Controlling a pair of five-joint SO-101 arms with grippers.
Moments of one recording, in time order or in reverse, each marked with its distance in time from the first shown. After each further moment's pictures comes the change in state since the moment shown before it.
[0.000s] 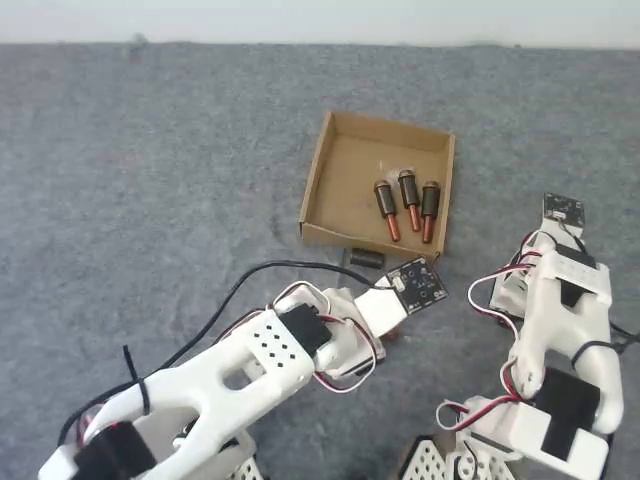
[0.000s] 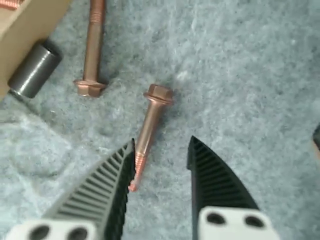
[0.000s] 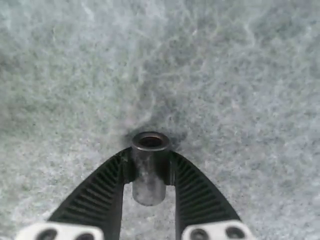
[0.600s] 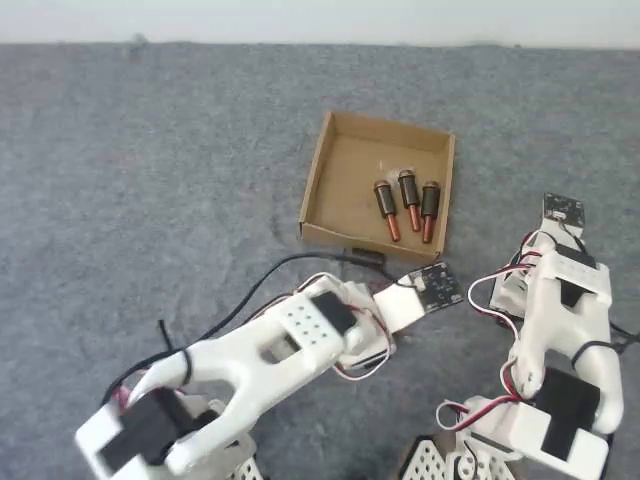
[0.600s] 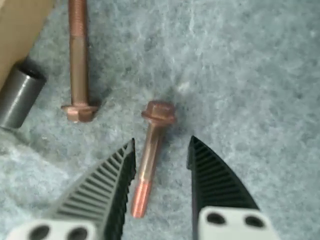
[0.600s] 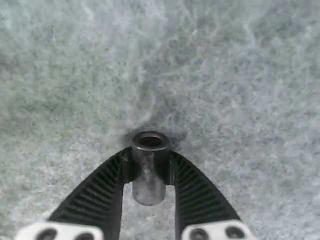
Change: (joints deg) left arm 0.0 15.4 -7.2 -4.0 -5.2; right arm 0.0 0.0 0.0 0.0 0.0
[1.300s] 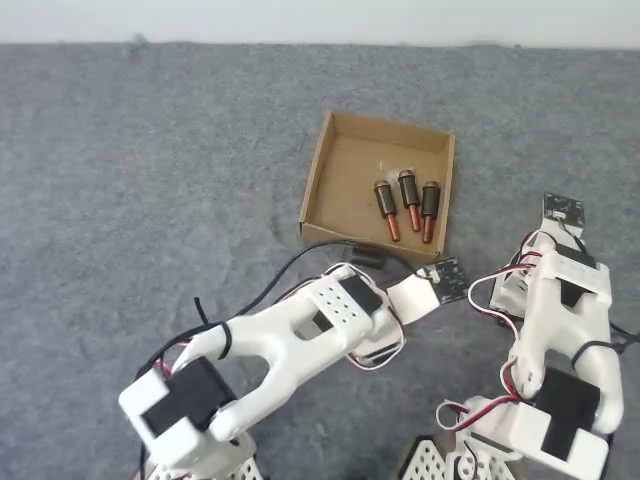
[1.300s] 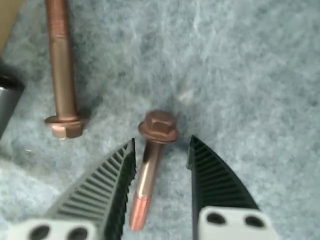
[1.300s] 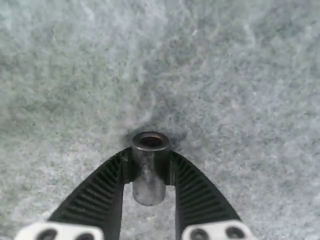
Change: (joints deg) left arm 0.0 13.5 -11.0 4.9 0.1; right arm 0.0 0.0 0.0 0.0 0.0
